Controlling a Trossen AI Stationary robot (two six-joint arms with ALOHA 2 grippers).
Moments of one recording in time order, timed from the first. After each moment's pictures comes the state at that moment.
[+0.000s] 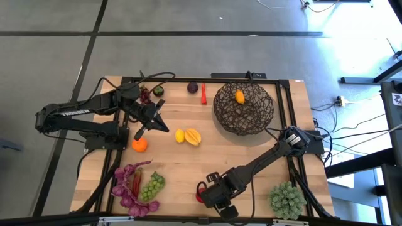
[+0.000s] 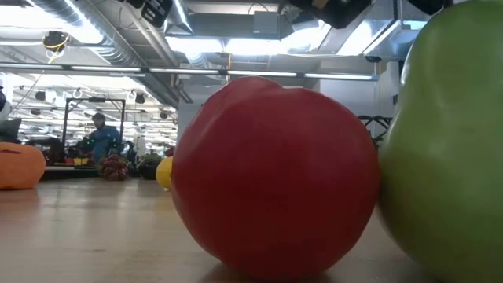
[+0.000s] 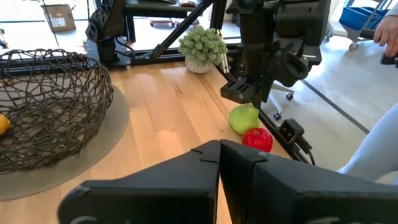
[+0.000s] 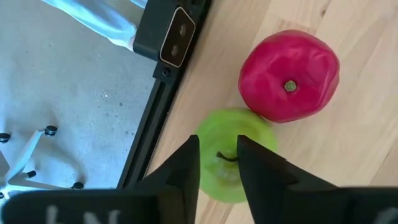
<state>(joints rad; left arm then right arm) 0.23 0.85 0.84 -0.30 0.60 0.08 0.58 2.16 1.89 -0.93 -0.18 0.23</state>
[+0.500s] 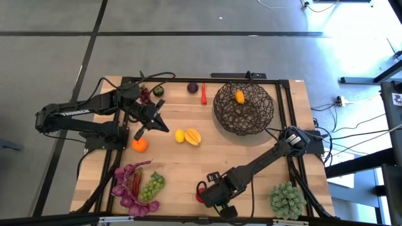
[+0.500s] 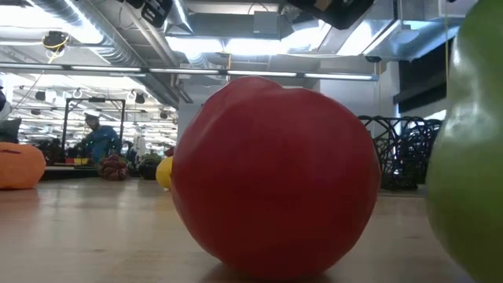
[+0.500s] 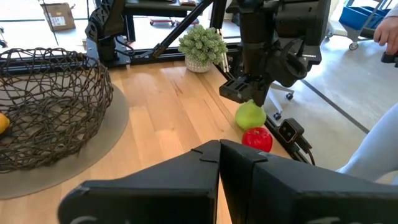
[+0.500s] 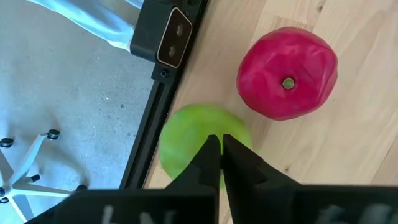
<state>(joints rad) 0.23 0.85 0.84 -0.30 0.60 0.08 0.58 2.16 1.89 -0.93 -0.17 0.26</state>
